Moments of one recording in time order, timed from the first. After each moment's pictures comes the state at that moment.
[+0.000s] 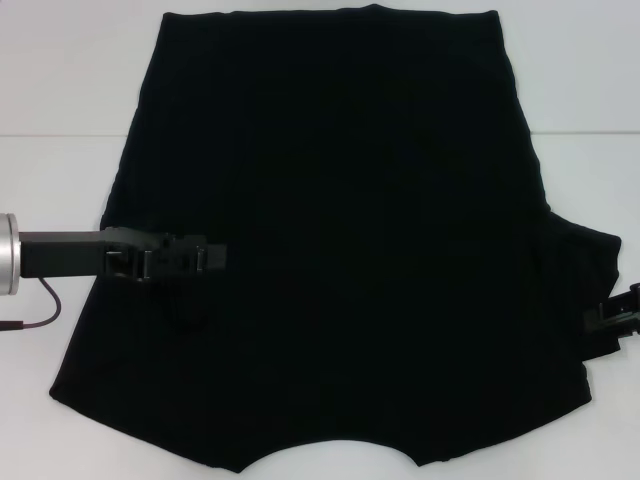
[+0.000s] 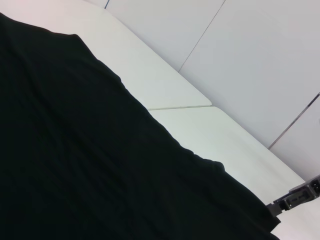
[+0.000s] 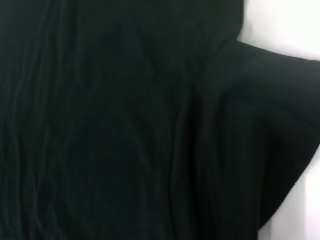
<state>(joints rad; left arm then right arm) -0.60 -2.03 0.54 0.77 2.19 1.62 -1.89 0.67 1.92 -0.65 -0.69 -2.59 -1.42 2.53</state>
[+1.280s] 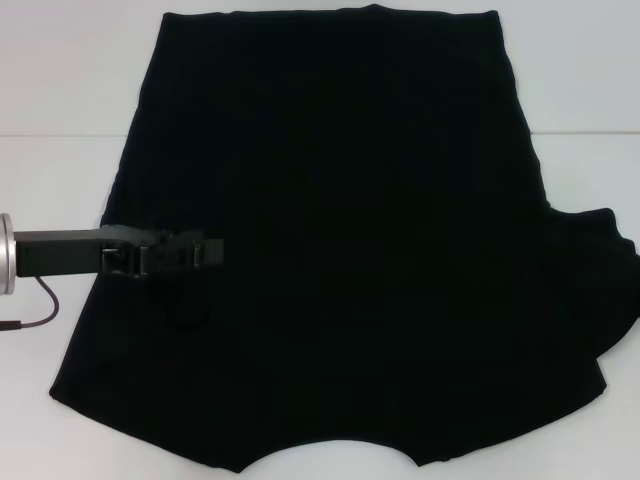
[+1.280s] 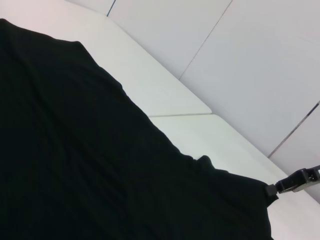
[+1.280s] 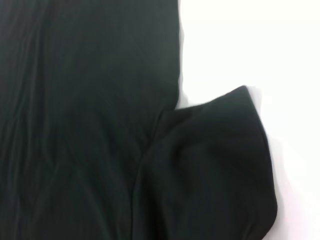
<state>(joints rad) -0.59 -2.03 0.53 0.77 2.17 1.62 -1.89 0.64 1.89 -0.53 -0.70 -2.58 -1.35 2.52</state>
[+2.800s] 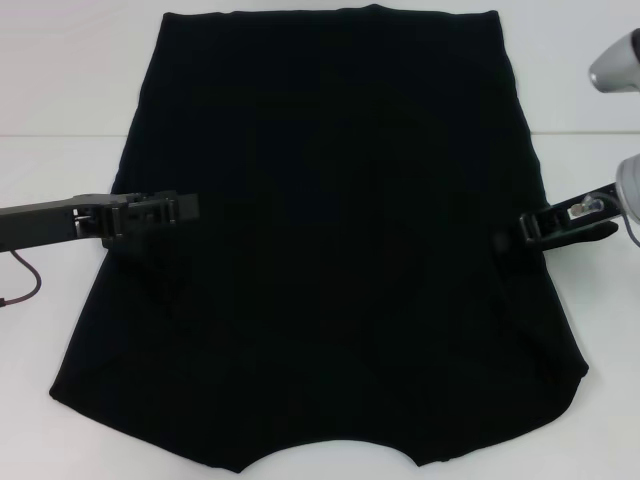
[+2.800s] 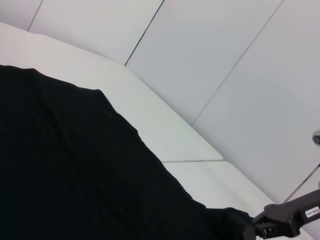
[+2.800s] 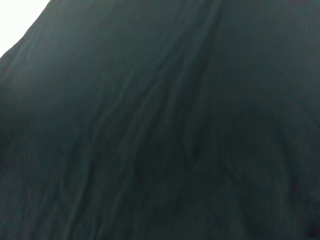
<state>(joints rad) -0.58 -2.02 0.44 0.77 2.12 1.61 -1.89 0.84 1.97 -0.95 -0.68 -2.47 -1.21 2.42</state>
